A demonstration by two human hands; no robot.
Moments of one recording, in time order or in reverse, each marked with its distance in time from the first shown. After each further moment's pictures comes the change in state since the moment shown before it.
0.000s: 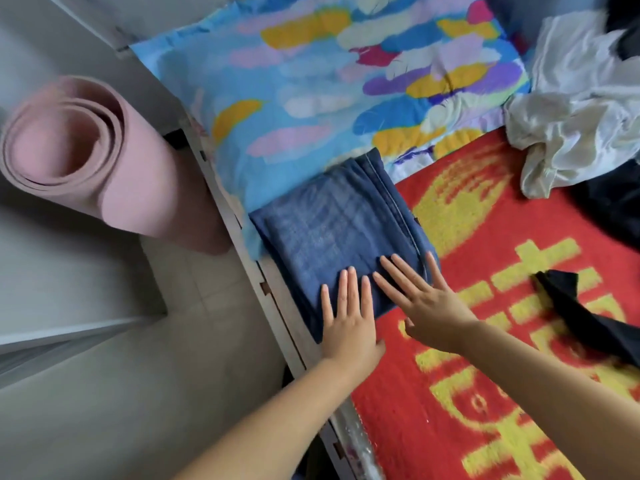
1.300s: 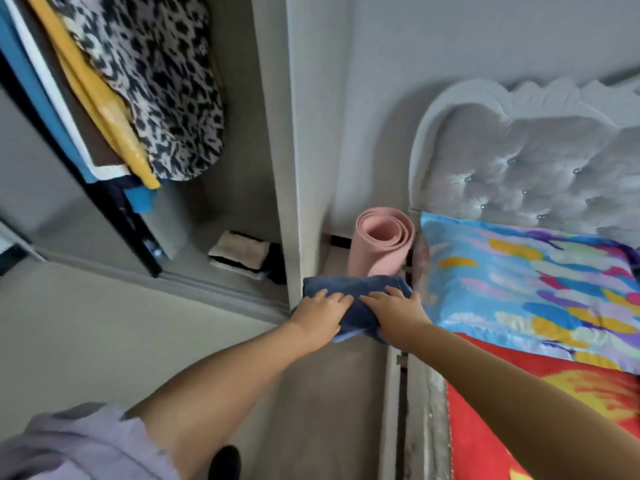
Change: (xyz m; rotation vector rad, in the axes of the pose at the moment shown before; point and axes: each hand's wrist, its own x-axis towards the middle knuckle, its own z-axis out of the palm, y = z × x) left_hand -0.389 -0.213 -0.173 -0.063 0.334 -0.409; right_hand -0.006 -0.359 -0.330 -0.146 0.039 -0.260
